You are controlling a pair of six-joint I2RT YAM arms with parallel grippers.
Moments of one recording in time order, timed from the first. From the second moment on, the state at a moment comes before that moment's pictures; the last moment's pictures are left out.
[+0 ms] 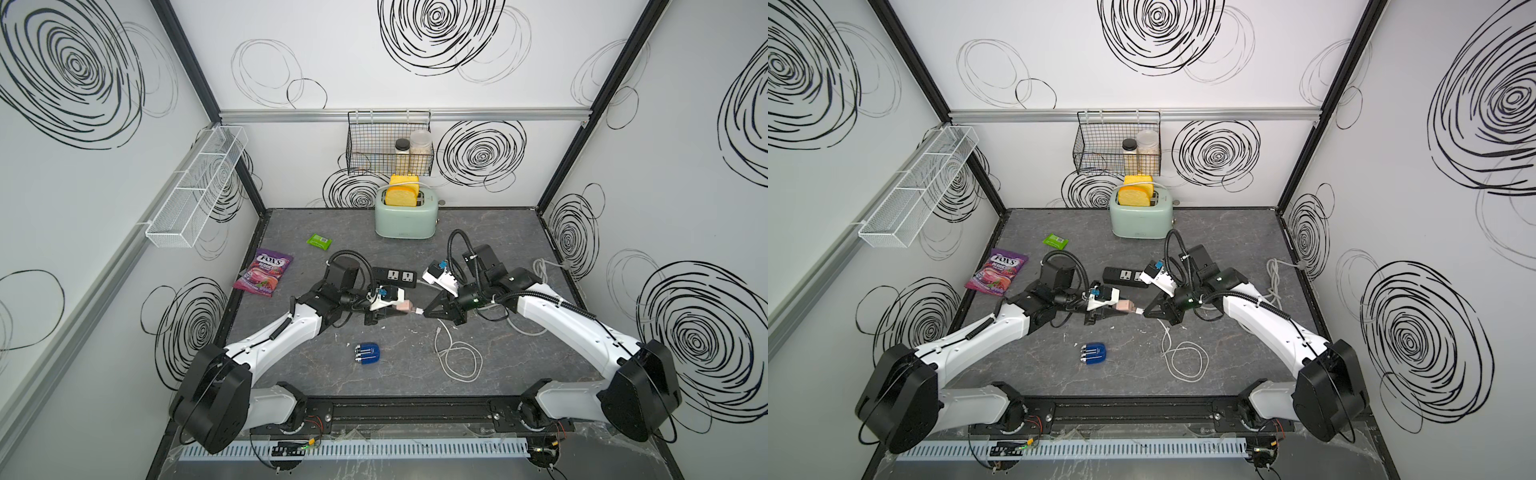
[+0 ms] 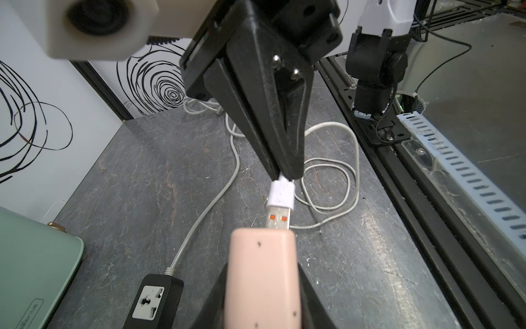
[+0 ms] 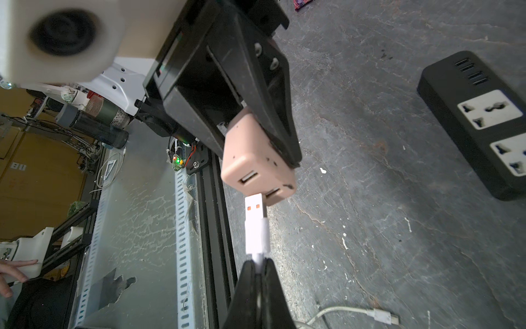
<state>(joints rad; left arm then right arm) -0.49 1.29 0.74 -0.07 0.91 0.76 0.58 1.31 1.01 -0.69 -0.84 -0.22</state>
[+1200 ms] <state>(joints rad) -0.49 1.29 0.74 -0.10 0.91 0.77 0.63 1.31 1.01 -0.66 -0.69 -0.23</state>
